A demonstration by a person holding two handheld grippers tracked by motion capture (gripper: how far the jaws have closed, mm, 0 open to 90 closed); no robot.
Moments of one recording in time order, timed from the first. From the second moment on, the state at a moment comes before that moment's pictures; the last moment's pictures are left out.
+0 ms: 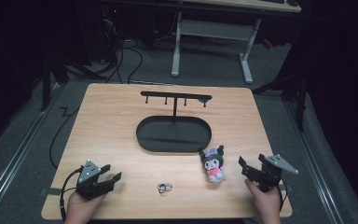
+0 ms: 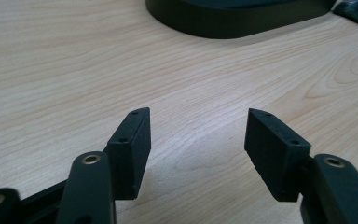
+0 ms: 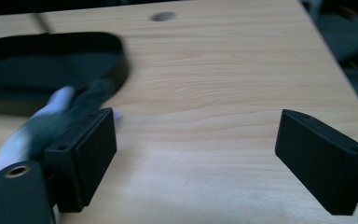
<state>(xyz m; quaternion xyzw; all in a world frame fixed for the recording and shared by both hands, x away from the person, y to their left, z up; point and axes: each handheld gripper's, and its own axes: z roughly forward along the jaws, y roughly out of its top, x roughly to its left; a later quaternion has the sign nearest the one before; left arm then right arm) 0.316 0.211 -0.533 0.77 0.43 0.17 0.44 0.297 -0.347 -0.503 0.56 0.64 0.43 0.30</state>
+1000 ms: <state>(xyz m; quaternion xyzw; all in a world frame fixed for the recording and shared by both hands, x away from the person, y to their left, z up) 0.318 0.209 -0.530 0.78 0.40 0.18 0.45 0.274 -0.275 -0.482 0.47 0.71 0.46 0.24</state>
